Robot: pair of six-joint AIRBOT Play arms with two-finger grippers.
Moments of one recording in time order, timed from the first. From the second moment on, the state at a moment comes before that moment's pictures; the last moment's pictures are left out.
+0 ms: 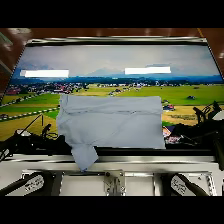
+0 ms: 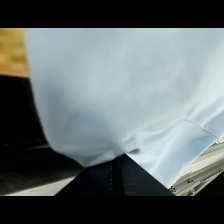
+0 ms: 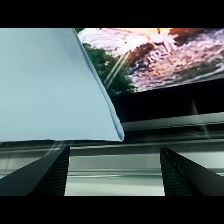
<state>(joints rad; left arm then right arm) 0.30 -1.20 0.34 0.79 -1.14 -1.23 -0.47 -1.15 0.73 -1.27 1.36 1.35</state>
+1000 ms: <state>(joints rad) 0.29 -1.19 0.62 0.79 -1.27 -1.16 -0.47 -1.40 0.60 -0.86 1.24 1.15</state>
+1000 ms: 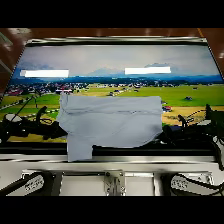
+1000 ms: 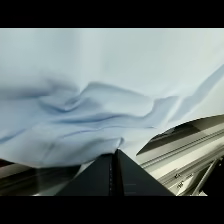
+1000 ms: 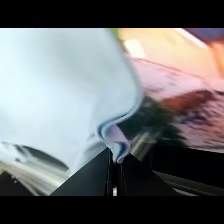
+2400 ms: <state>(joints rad) 0.25 -1.85 1.47 0.58 -1.25 -1.23 -0.18 -1.67 1.24 -1.03 0.90 1.34</state>
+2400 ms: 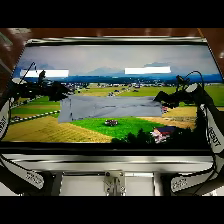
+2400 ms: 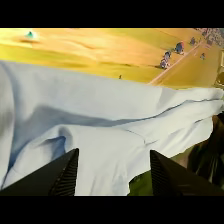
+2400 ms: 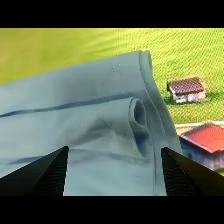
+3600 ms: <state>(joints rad) -0.01 -1.67 1.47 0.60 -1.22 -1.25 -0.18 -1.47 1.24 -0.71 1.13 1.19</state>
